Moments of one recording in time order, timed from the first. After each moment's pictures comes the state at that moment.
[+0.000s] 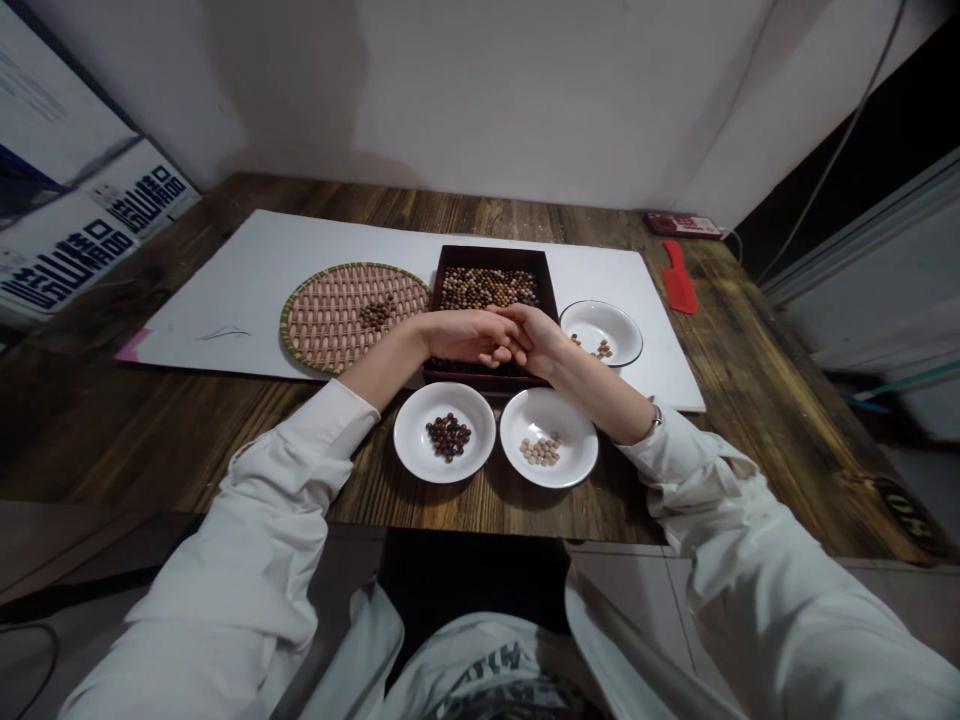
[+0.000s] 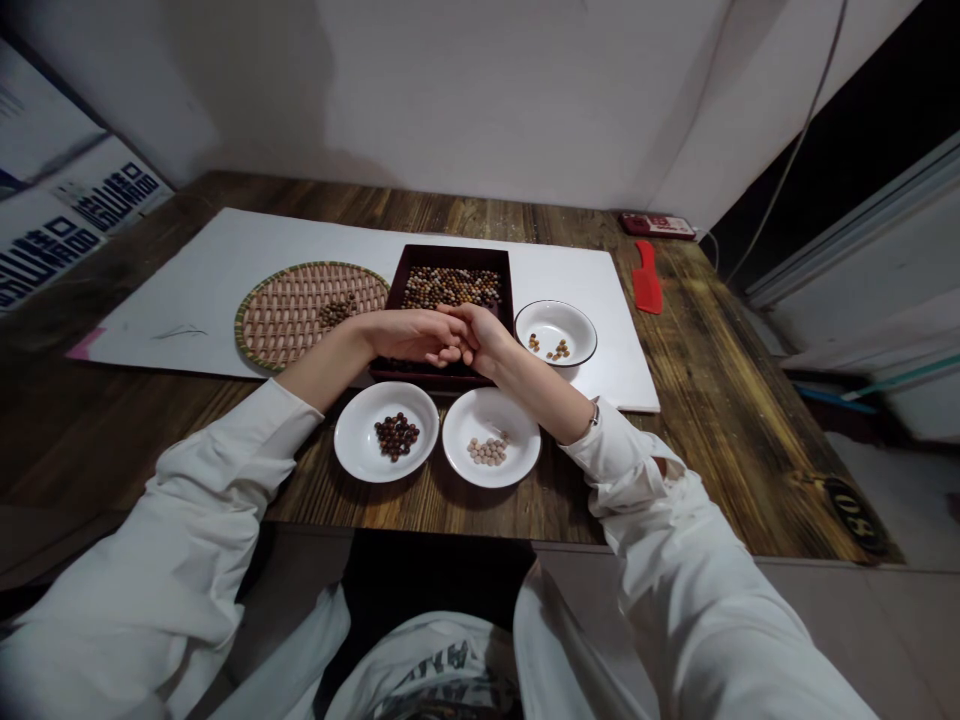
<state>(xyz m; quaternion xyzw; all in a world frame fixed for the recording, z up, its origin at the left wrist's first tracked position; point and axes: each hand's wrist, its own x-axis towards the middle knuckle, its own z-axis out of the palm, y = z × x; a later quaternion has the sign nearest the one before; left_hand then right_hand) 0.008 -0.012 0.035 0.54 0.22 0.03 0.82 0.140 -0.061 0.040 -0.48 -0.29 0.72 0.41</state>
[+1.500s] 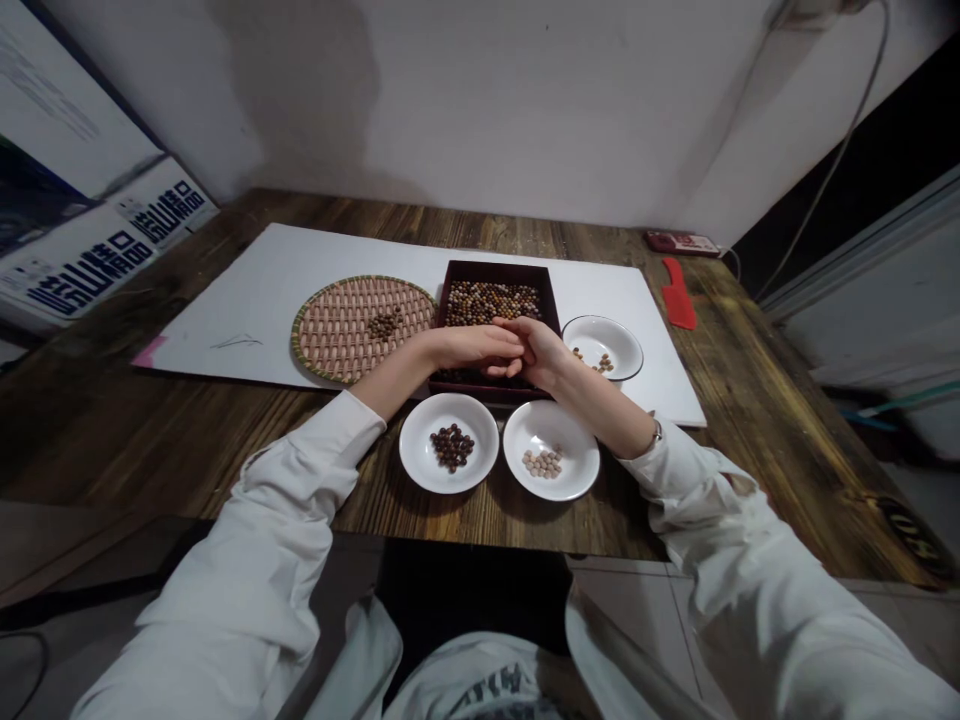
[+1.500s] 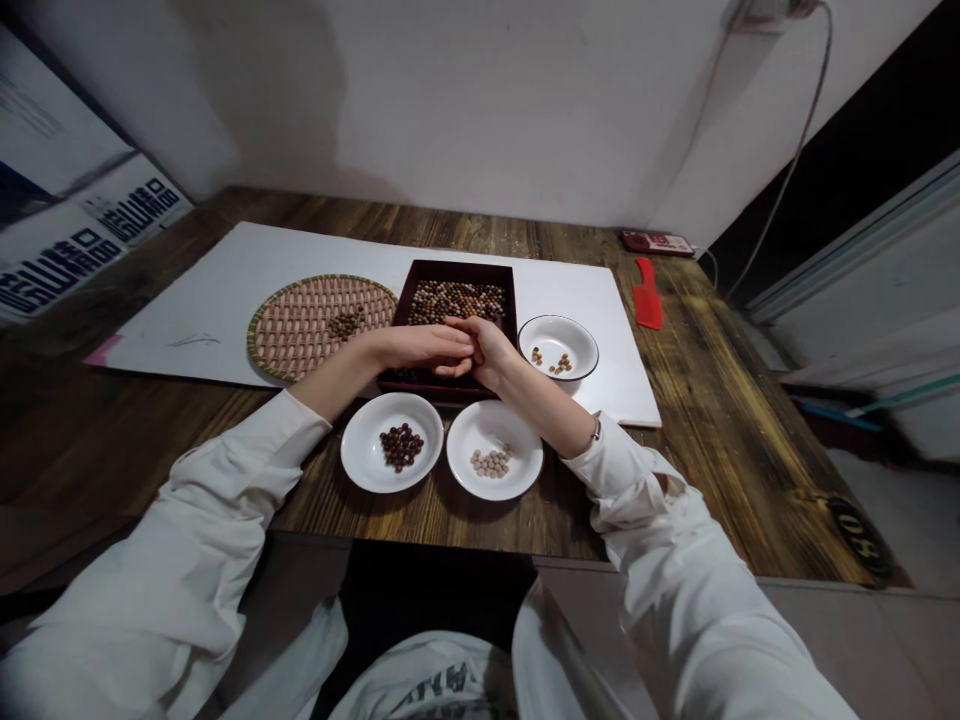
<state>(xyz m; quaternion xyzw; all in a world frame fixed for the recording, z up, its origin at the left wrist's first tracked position) 0.006 -0.011 0.029 0.71 0.18 0.04 0.68 0.139 -0.060 0.034 -0.46 -0.26 0.72 0.45</state>
